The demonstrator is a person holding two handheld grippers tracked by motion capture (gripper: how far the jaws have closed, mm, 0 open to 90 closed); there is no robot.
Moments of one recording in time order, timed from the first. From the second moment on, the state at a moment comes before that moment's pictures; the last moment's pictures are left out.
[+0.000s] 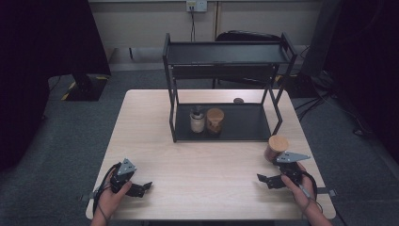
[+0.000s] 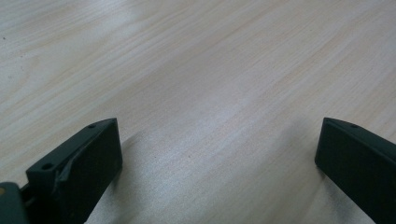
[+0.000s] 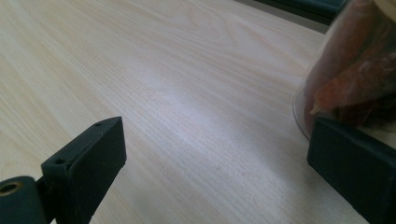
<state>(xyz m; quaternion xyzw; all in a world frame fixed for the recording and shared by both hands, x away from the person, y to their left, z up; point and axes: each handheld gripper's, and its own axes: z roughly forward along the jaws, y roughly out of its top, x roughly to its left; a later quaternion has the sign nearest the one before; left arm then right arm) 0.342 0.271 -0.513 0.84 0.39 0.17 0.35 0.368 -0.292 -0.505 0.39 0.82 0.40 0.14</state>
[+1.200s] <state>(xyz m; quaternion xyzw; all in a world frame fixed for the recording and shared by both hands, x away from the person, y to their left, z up) 0.342 0.271 -0.513 0.84 0.39 0.17 0.35 0.363 -0.312 -0.507 0.42 0.81 0.38 0.16</state>
